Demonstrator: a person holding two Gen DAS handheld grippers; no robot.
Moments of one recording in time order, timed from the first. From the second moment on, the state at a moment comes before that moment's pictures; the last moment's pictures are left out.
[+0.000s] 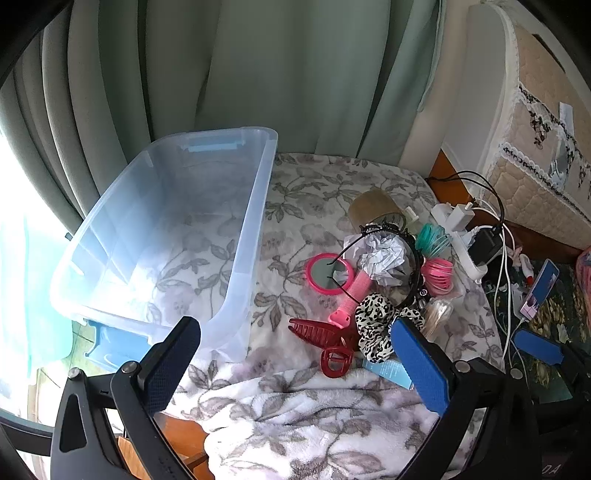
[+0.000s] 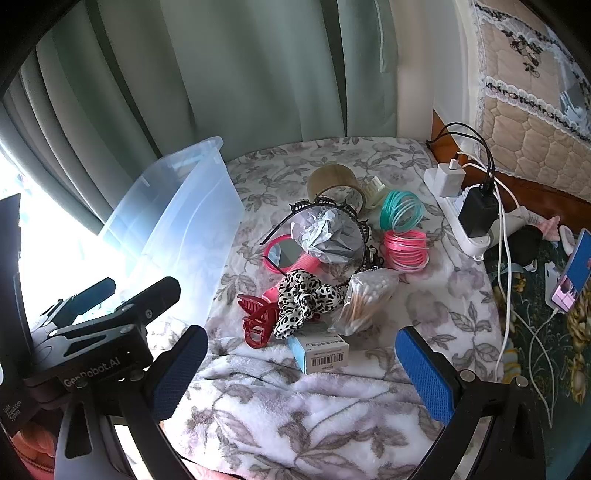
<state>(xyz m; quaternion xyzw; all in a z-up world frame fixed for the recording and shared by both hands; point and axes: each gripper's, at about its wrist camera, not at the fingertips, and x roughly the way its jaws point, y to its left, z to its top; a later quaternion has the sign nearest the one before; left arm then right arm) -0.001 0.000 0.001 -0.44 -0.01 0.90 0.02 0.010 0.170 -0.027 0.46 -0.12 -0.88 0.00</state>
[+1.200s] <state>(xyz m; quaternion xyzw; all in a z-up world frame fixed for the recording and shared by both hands) -0.002 -0.002 0.005 -0.42 -0.01 0.91 0.02 0.011 0.166 -0.029 0.45 -0.13 -0.88 0.03</state>
